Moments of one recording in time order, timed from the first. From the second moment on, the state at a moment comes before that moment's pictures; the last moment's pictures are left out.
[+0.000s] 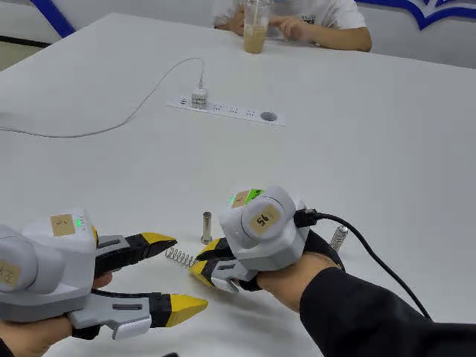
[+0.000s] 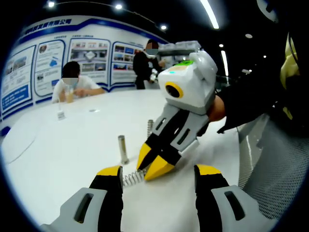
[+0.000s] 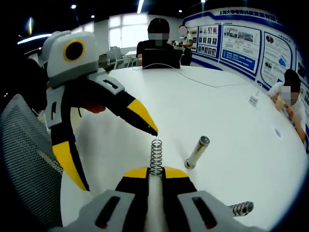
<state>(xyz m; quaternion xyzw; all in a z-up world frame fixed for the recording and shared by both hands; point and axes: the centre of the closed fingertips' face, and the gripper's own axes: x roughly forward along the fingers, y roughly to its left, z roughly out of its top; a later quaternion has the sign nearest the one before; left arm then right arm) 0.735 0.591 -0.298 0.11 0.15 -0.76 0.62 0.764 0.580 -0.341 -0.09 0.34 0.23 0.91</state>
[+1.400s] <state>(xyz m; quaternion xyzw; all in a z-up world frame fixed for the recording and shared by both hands) 0.716 0.572 -0.321 0.22 0.07 -0.80 0.56 0.710 0.577 -0.305 -0.10 0.40 0.26 0.87</state>
